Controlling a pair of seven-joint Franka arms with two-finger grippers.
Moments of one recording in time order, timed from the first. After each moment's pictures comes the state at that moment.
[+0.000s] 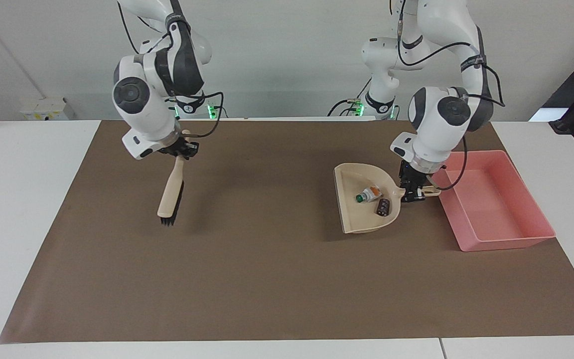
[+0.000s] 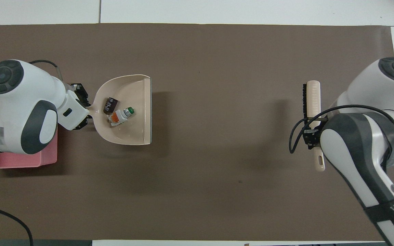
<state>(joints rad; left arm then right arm) -0.21 0.10 0.02 -1.98 0.01 2.08 1.41 0.04 -0.01 0.02 -2.00 0.02 1.65 0.18</state>
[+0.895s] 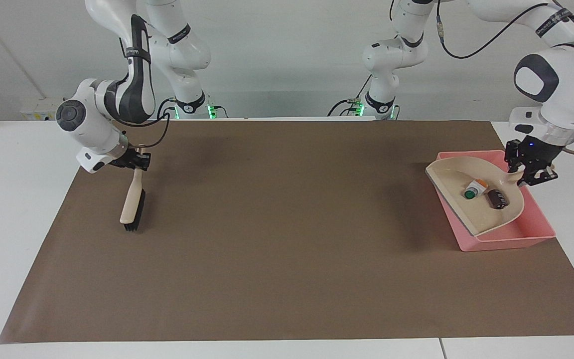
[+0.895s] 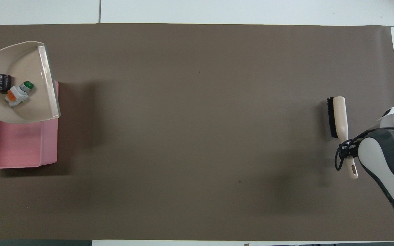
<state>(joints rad) 0.17 0.10 0.03 -1.74 0.11 1.98 1.56 -0.22 -0.03 0.02 -2.29 -0.03 1.96 -0.18</state>
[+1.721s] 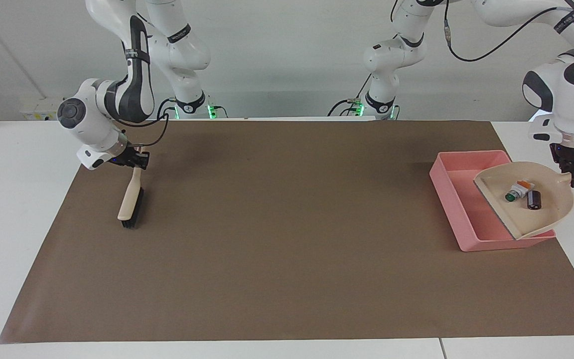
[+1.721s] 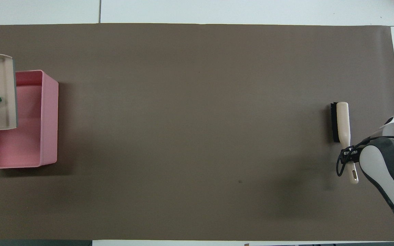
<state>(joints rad) 0.24 0.12 0.03 -1.81 0.63 2.23 1.53 -0.25 -0.06 0.03 -2.36 -0.03 2.02 -0.18</state>
